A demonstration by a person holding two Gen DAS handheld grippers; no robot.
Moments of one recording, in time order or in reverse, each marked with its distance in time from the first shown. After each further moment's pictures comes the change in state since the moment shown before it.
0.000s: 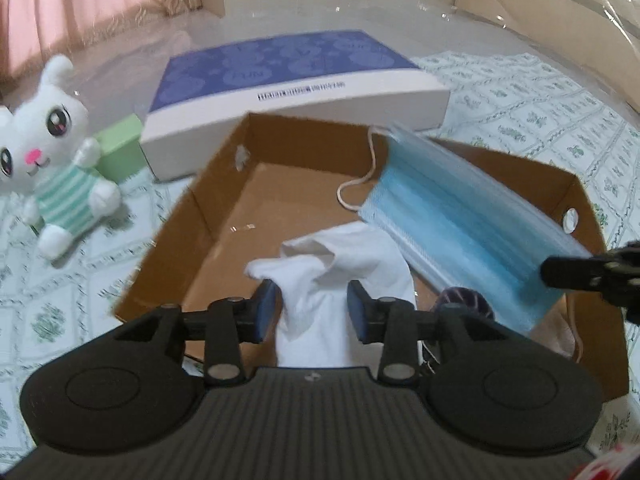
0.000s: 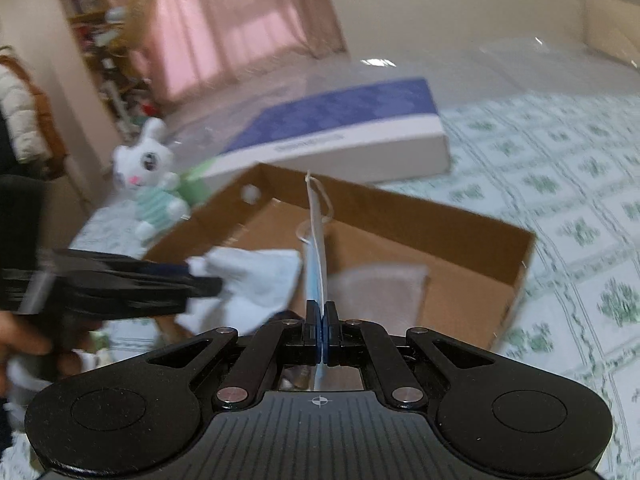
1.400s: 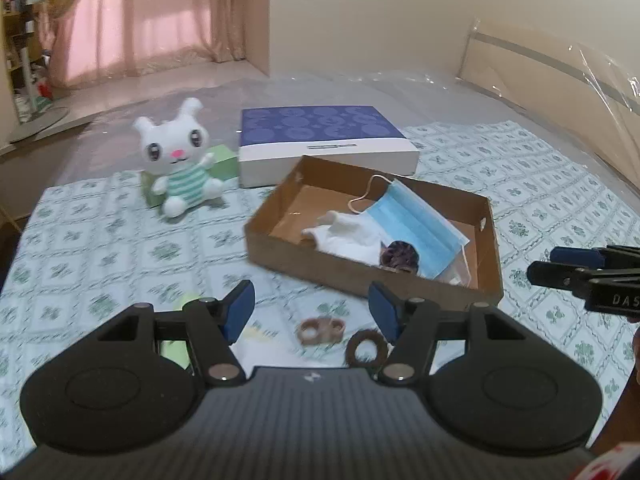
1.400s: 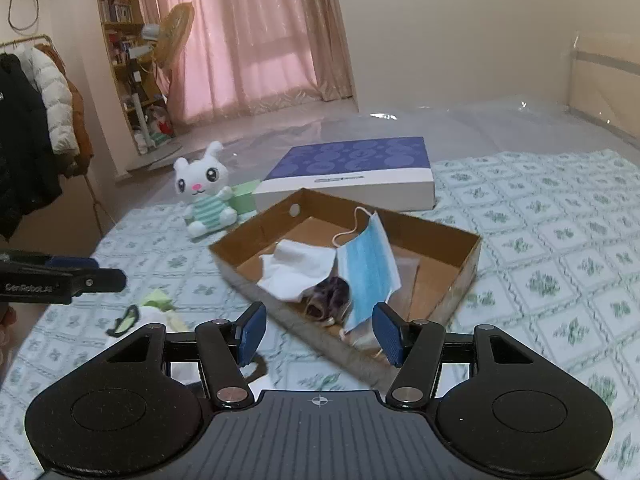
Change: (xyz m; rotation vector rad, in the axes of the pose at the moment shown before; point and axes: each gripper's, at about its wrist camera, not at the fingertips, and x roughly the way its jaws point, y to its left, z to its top) left arm -0.236 0.015 -0.099 -0.110 -0.172 0.031; right arm -0.157 0.086 -0.065 -0.104 -0.138 -0.040
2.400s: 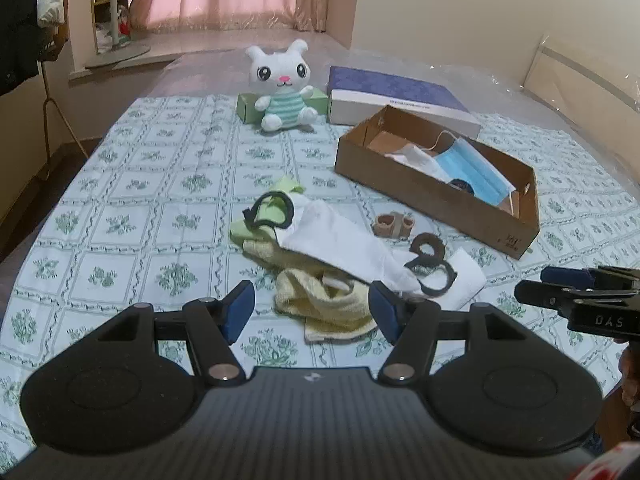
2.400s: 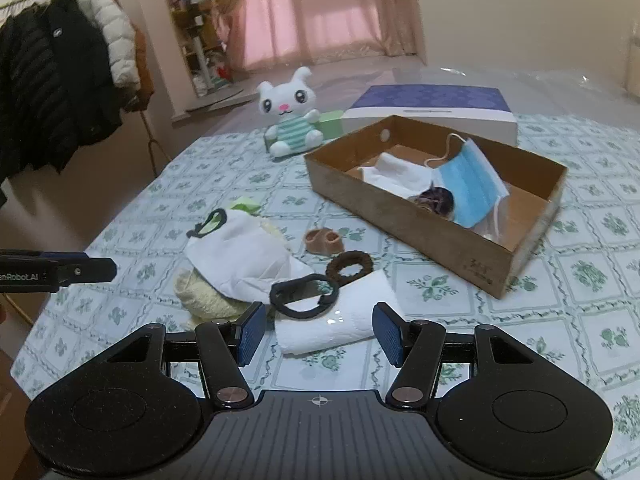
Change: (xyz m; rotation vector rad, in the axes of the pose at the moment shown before) left arm -0.075 0.044 -0.108 -0.190 0.062 0.133; right arm 0.004 0.077 -0.078 -0.095 0.136 0.135
